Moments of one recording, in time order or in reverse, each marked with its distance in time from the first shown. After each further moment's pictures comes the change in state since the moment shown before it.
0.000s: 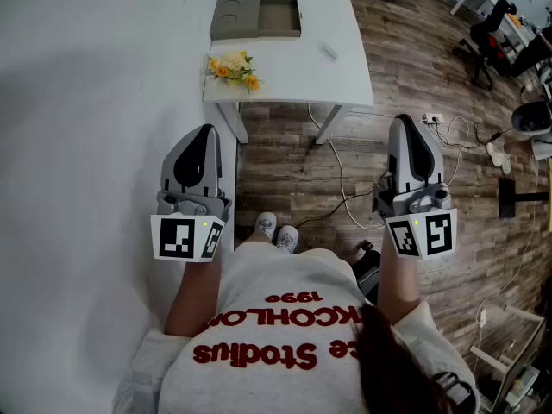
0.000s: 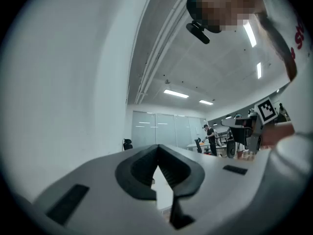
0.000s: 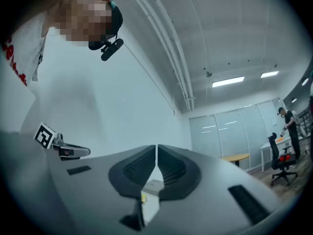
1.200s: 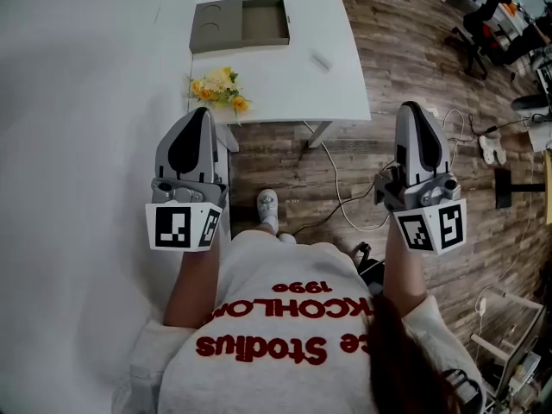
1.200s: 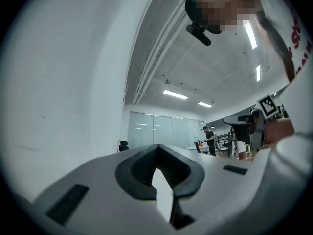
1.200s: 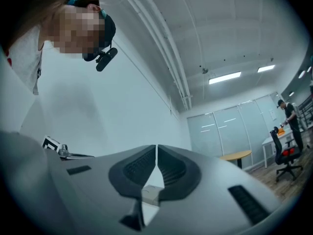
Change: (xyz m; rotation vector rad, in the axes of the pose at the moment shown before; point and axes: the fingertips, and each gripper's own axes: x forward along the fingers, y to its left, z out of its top) left arm 0.126 0.036 -0.012 -0.015 -0.029 -0.054; right arm 0.089 -0.059 -0.006 0.056 -0.015 -0.029
